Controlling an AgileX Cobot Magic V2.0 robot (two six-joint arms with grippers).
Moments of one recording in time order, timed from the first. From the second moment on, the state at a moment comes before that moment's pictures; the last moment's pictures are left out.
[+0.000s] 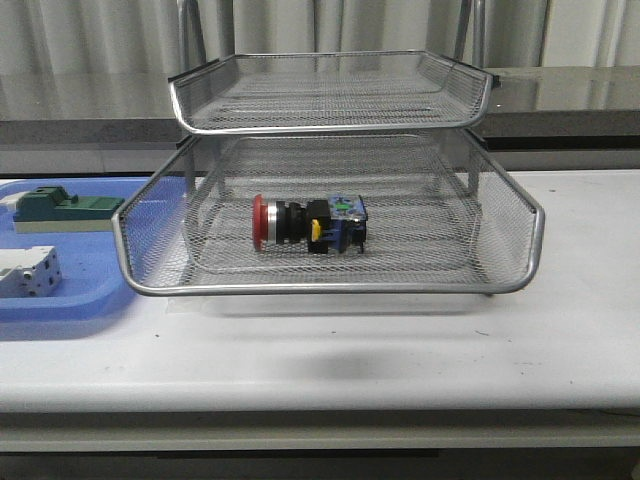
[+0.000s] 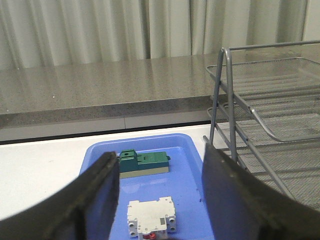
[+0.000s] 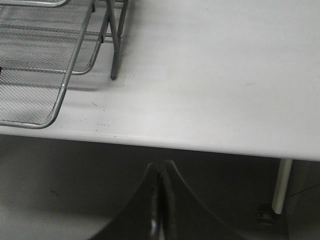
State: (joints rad) left arm 0.00 0.22 -0.29 -0.63 0.20 0.60; right arm 0.02 0.47 -0.73 0.09 0.99 -0.05
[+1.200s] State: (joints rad) left arm 0.00 0.22 -0.29 -0.63 0.20 0.60; right arm 0.02 0.49 -0.73 0.16 0.97 -0.05
